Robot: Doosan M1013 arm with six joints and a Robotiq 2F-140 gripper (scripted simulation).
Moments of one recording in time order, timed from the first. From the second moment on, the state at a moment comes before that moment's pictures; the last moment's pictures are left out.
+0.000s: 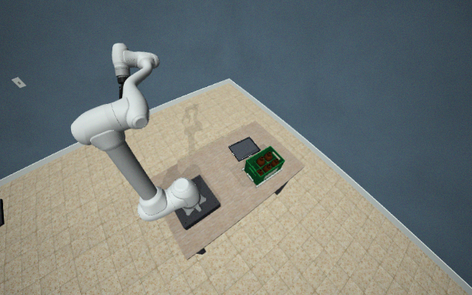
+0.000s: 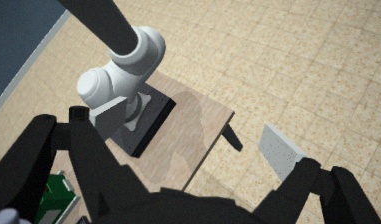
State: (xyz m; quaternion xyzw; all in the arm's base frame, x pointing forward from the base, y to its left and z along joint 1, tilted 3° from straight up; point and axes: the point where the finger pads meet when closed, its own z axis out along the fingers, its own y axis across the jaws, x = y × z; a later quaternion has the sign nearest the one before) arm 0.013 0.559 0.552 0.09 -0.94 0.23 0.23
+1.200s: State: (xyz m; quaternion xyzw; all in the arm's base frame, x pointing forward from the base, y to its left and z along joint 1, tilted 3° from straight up) arm 0.288 0.530 0.448 -0.26 -0.93 0.15 0.21
